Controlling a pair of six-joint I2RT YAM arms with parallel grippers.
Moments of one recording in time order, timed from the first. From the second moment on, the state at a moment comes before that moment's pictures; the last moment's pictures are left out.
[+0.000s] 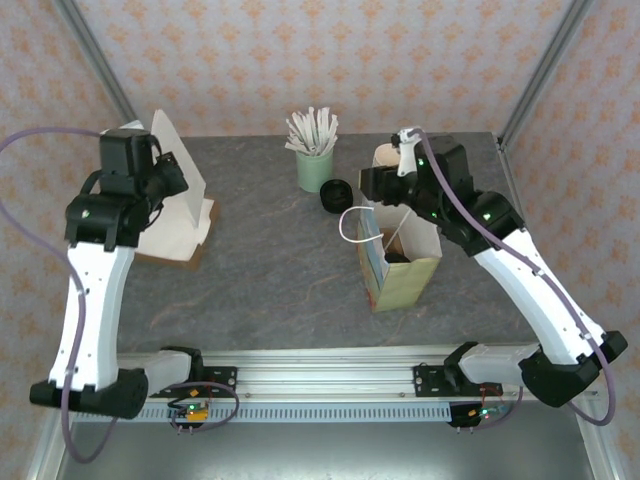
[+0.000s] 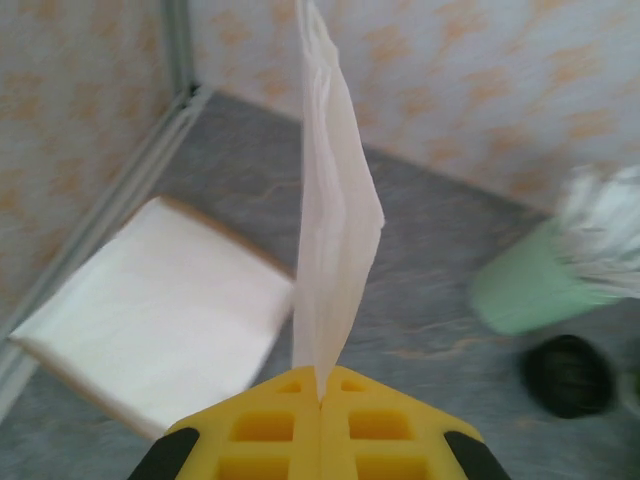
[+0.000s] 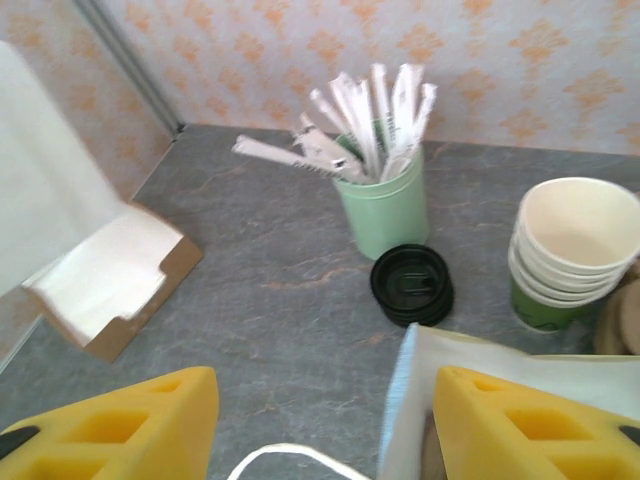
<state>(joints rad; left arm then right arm) -0.06 1.17 1.67 -1.08 -0.20 -0.44 0.60 1.23 1.56 -0.80 0.06 0.30</state>
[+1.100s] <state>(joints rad) -1.00 1.79 2.57 -0.90 -0.08 -0.64 0.02 1.14 1.69 -1.12 0.18 0.30</state>
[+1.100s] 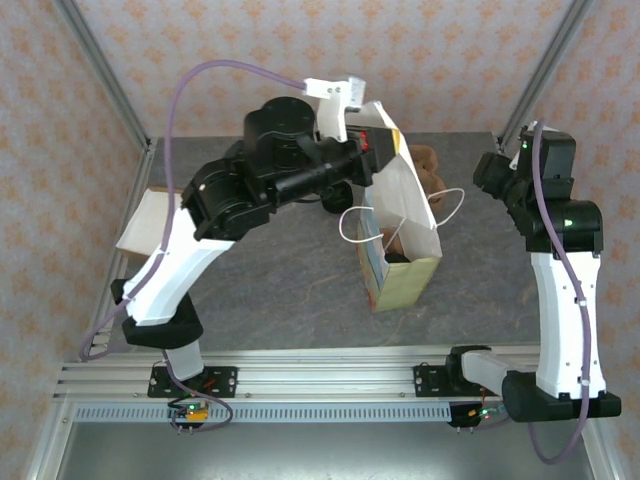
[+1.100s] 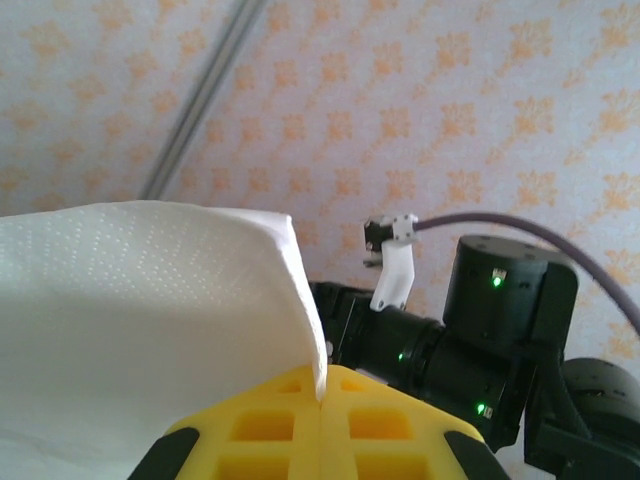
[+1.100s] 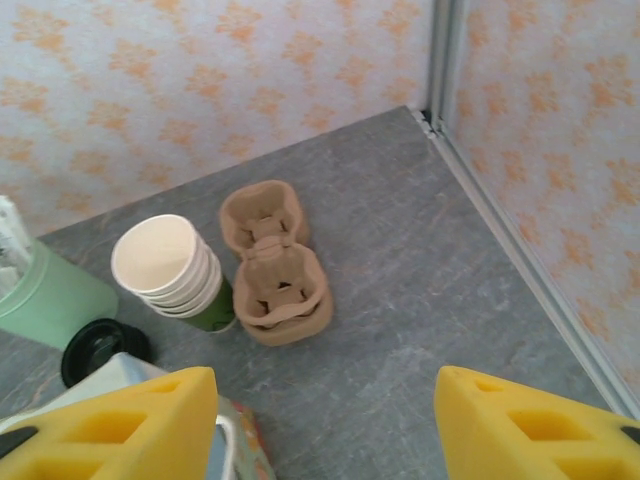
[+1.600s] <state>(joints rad) -1.01 1.97 2.46 -0.90 -0.11 -0.59 -0.02 1.11 1.60 -1.13 0.12 0.31</state>
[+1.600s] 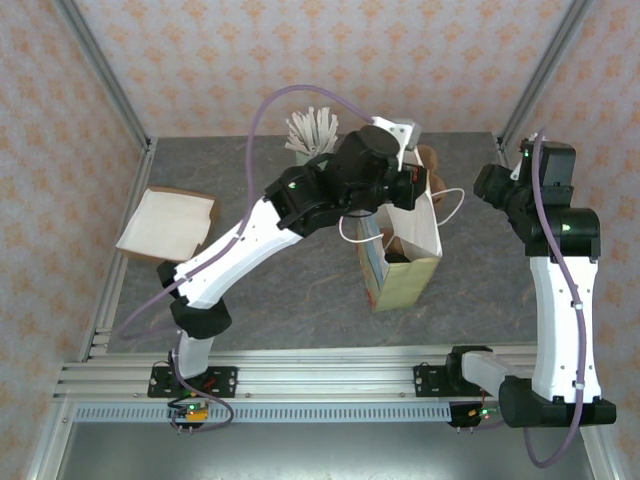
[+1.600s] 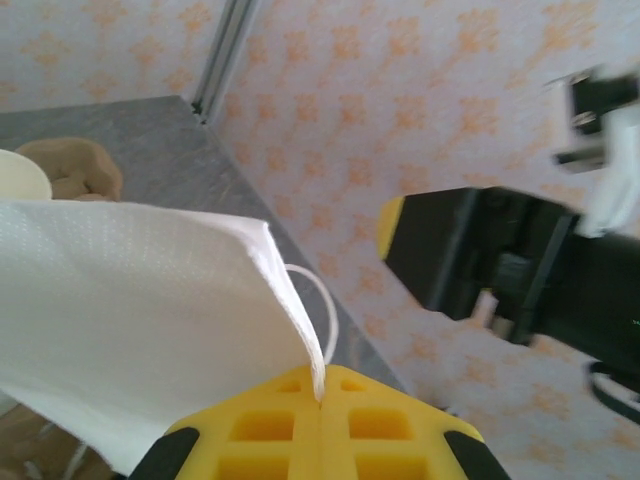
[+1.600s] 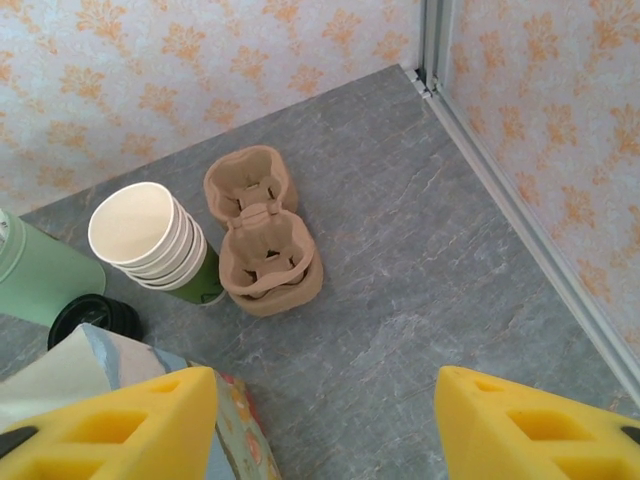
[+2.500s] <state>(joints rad) -1.03 1.93 2.23 -0.93 -0.09 -0.41 -0.02 1.06 1.56 -1.10 0.00 0.32</state>
